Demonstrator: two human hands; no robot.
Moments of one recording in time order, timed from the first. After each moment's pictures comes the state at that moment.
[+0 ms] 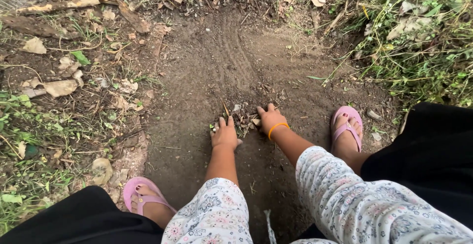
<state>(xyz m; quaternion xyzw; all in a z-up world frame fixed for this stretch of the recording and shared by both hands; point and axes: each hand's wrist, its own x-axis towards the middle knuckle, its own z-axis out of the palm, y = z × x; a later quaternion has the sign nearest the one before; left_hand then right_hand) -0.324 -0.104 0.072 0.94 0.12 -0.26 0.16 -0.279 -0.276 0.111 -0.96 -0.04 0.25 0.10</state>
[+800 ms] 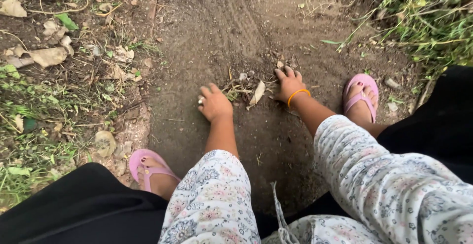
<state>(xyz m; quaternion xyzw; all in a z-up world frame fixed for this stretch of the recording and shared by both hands) -0.321 -0.079 0.065 0.95 0.27 -0.09 0.13 -0.269 -0.305 0.110 -0.98 -0.06 0.16 0.12</state>
